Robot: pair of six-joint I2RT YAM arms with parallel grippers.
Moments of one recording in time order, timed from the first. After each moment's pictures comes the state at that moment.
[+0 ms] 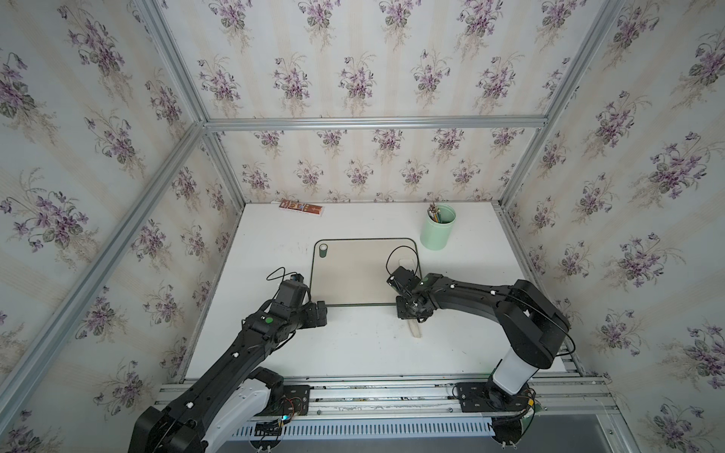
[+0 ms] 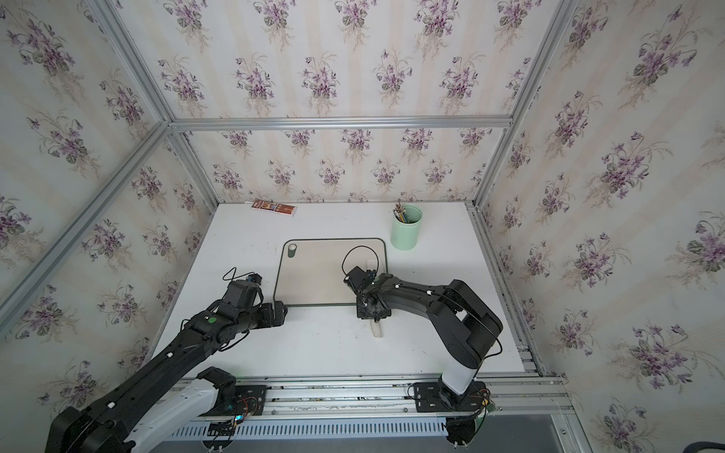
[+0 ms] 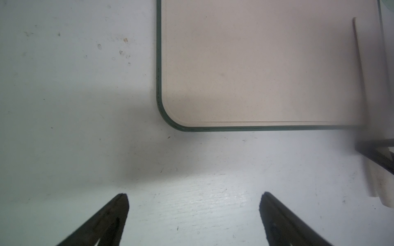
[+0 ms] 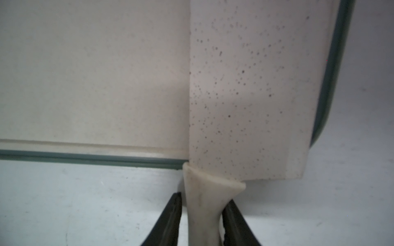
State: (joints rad) left arm -0.37 0.90 0.51 -0.59 -0.01 -0.46; right arm 0.82 1.71 0.97 -0.64 0.13 0.73
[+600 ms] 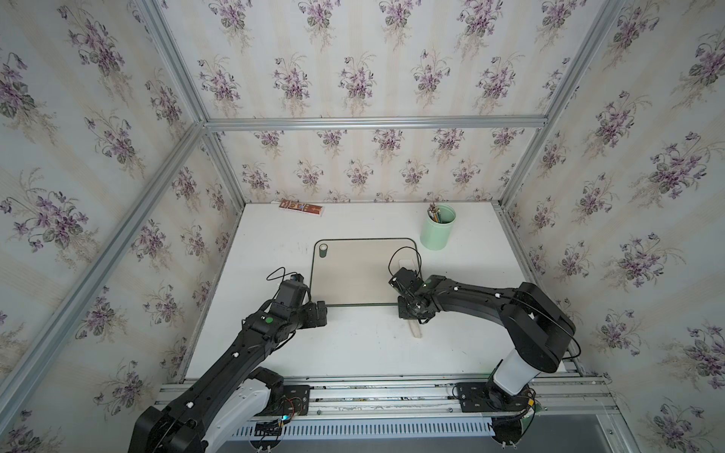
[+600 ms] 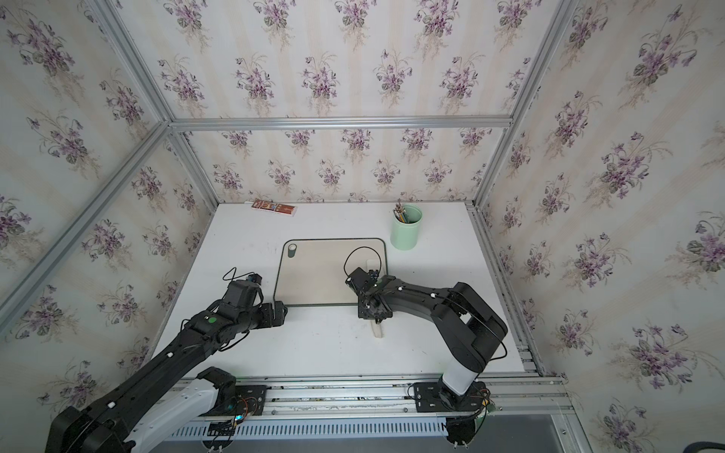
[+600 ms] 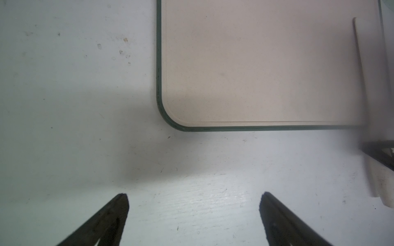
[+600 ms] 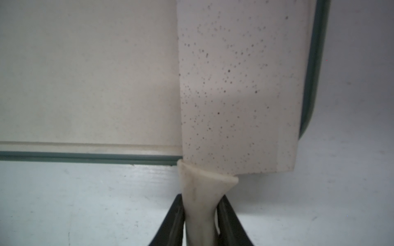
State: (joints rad) left arm -0.37 0.90 0.51 -0.59 -0.01 -0.46; right arm 0.82 1.67 0.94 -0.62 0.14 0.76
